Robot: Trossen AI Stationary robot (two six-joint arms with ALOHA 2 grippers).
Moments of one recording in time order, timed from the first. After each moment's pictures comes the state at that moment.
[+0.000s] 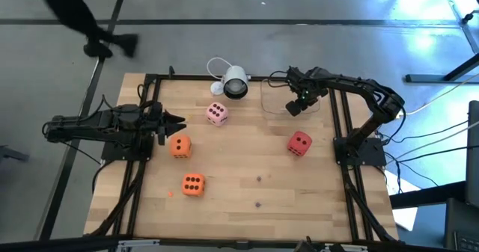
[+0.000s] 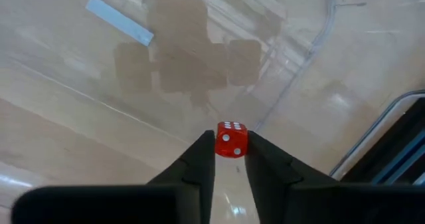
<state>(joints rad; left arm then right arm) 0.07 0.34 0.48 -0.41 -0.19 -0.57 -0.68 1.63 1.07 -1.03 0.11 0.27</state>
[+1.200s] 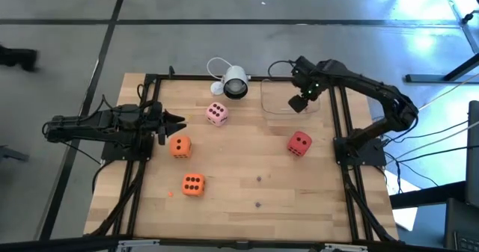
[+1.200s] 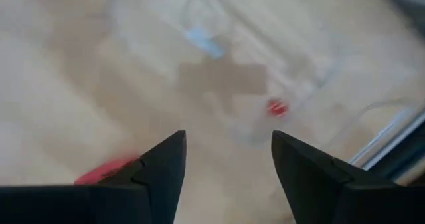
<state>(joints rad) 0.07 0.34 0.48 -0.41 -0.19 -0.57 -0.65 1.46 1.22 -1.18 -0.04 0.15</state>
